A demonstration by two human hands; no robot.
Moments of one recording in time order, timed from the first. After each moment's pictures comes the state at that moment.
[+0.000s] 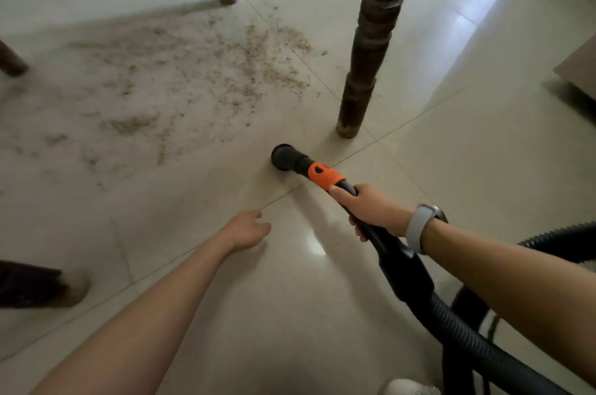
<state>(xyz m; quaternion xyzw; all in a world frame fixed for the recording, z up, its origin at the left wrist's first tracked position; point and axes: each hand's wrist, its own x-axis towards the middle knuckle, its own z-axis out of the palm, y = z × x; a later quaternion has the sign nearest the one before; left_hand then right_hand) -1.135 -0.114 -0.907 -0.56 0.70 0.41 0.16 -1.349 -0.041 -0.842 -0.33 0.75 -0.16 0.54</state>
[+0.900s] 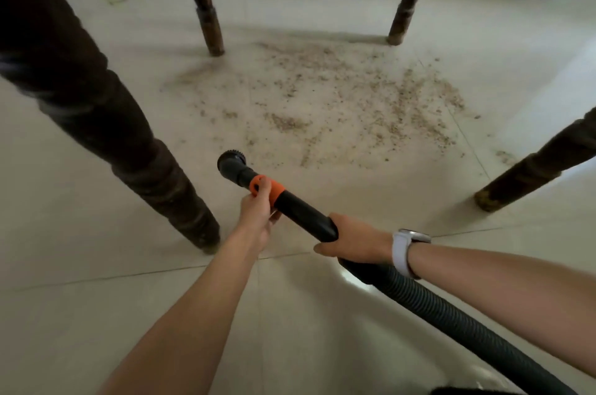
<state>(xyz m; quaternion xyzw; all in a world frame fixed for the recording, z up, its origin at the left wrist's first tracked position) -0.954 -0.150 -0.845 -0.64 0.07 0.60 -0.47 -1.120 -0.128 -0.820 -0.68 0.56 0.08 0.46</state>
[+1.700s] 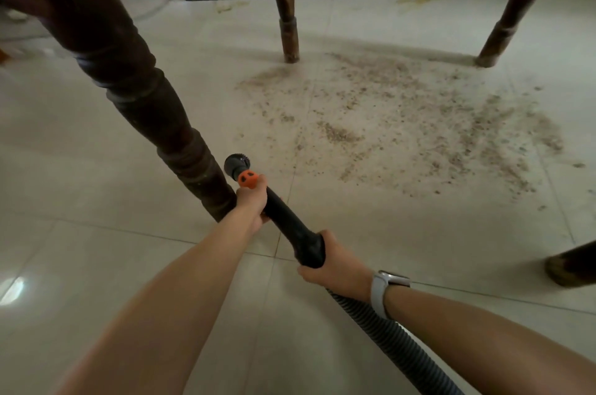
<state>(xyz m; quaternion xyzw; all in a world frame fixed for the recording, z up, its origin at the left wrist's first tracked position) -0.919 -0.164 -0.851 -0.75 -0.01 0.48 -0.46 -1.112 -0.126 -0.856 -0.72 0.45 0.00 0.52</state>
